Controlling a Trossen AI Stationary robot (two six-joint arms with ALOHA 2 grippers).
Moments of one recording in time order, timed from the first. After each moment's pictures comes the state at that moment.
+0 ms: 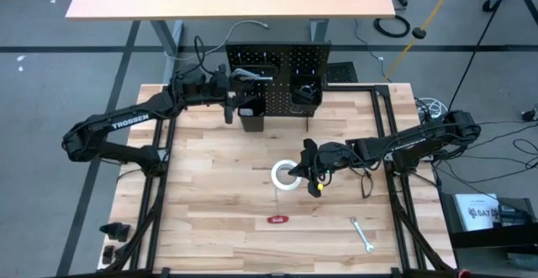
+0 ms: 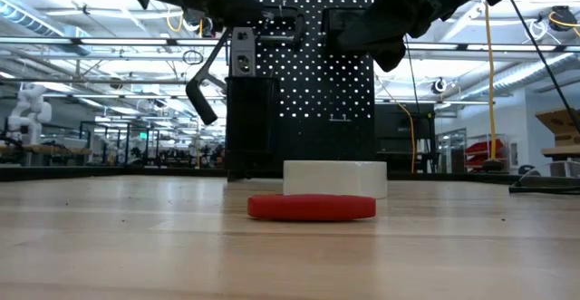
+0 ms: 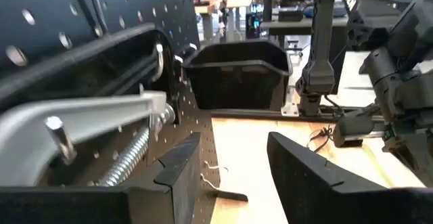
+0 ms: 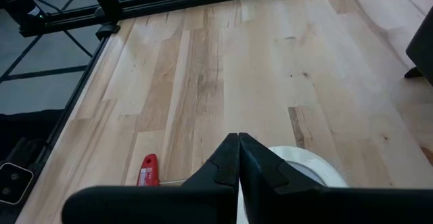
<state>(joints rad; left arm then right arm) 0.55 1.18 0.92 0.13 0.38 0.14 0.15 1.37 0.80 0.08 0.03 0.27</state>
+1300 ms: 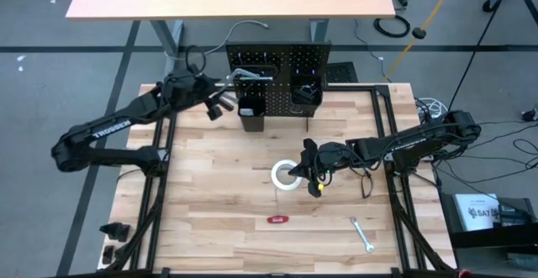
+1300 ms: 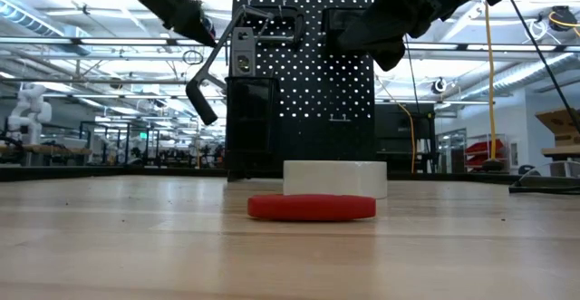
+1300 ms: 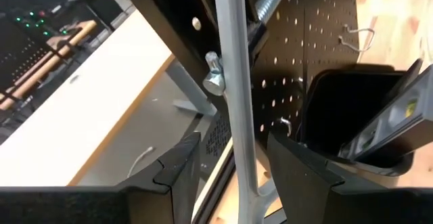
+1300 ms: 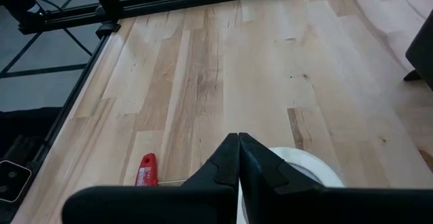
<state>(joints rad) 0.55 1.00 0.92 -0.34 -0.19 0.41 0.15 1.37 0.79 0.09 0.03 0.25</state>
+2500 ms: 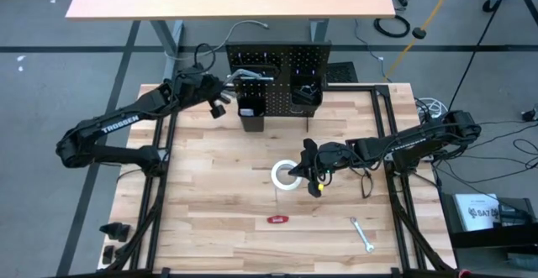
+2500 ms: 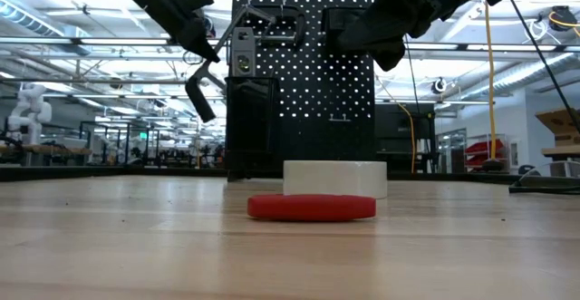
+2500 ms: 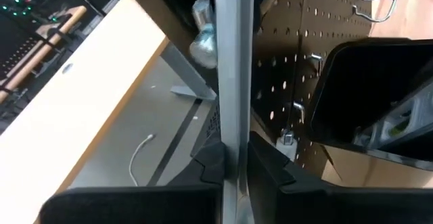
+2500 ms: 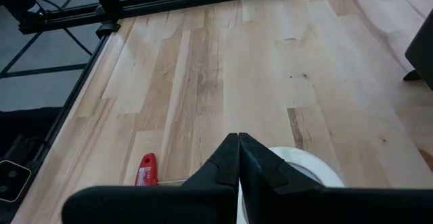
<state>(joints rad) 0.58 1.09 0.92 -0.33 -0.16 0.45 0.15 1.37 0.80 0.09 0.03 0.25</state>
